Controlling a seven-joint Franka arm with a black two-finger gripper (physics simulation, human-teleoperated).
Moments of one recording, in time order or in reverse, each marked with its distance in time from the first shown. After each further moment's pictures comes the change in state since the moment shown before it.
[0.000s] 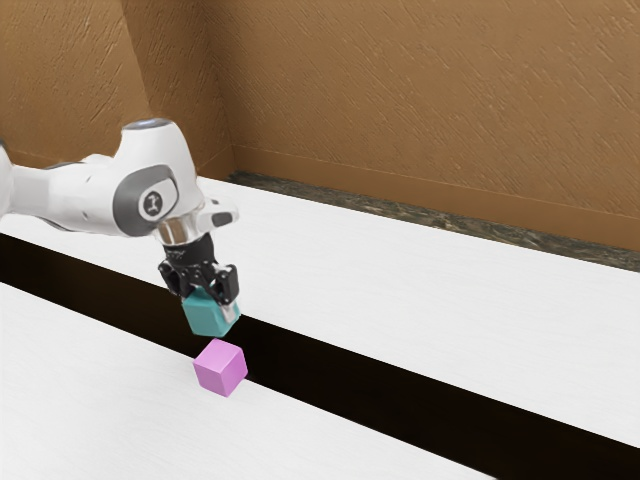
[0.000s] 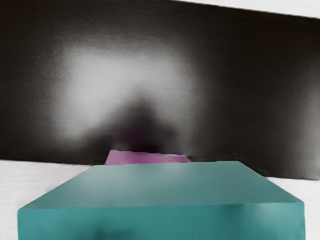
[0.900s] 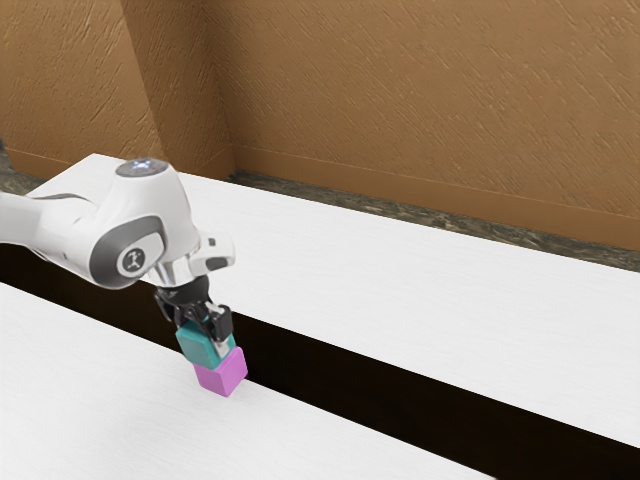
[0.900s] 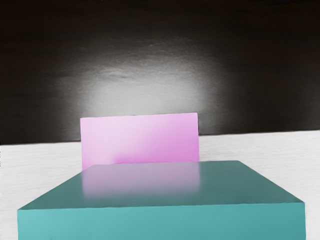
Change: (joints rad) arm -0.051 -0.113 0.012 -0.198 0.169 0.191 -0.033
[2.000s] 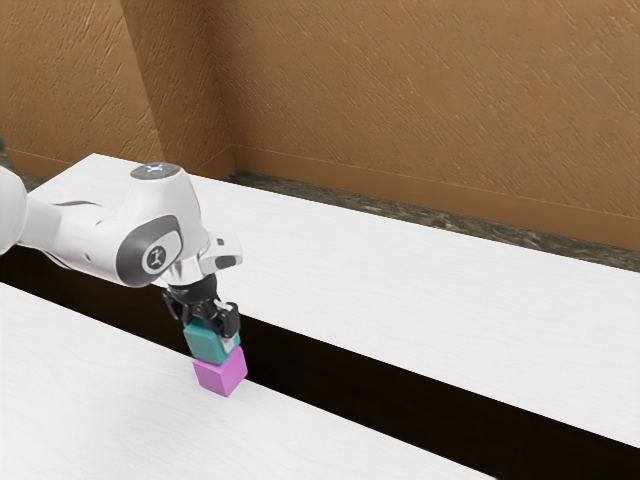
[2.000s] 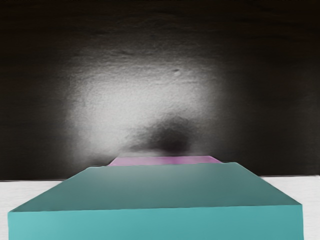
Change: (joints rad) arm -0.001 0.147 0.026 0.076 -0.128 0.032 0.089
